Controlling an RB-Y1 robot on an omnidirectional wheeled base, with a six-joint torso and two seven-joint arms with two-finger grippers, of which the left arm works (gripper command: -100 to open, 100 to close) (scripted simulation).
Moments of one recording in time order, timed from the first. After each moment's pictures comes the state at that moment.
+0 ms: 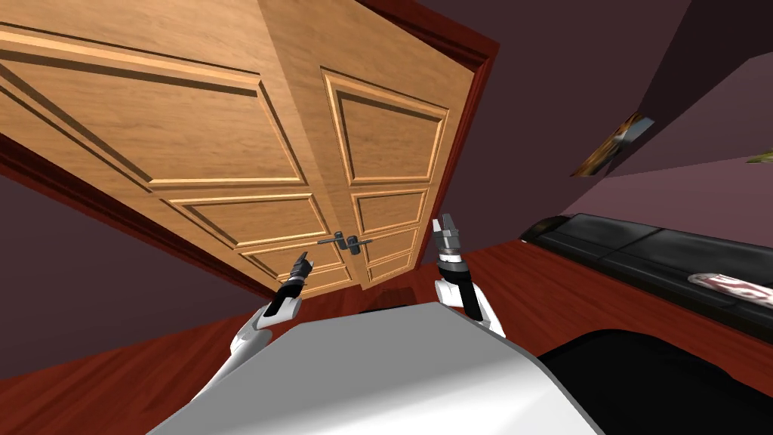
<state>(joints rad) 0.06 0.46 0.13 -1.10 0.16 -0.41 0.29</state>
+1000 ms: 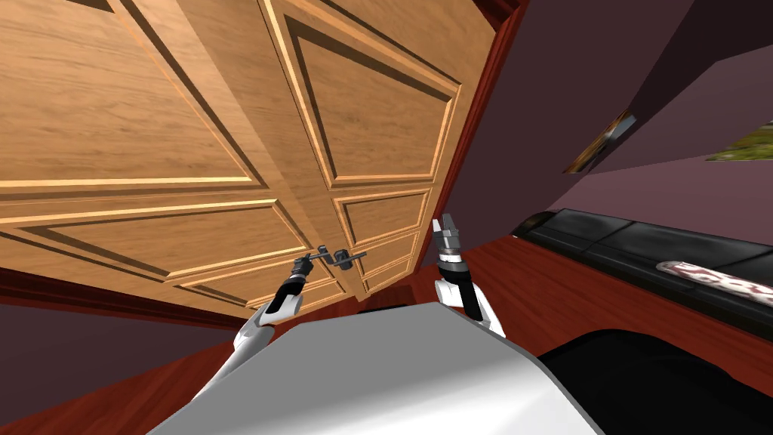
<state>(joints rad) 0.05 0.46 0.13 -1.12 0.16 -0.40 0.29</state>
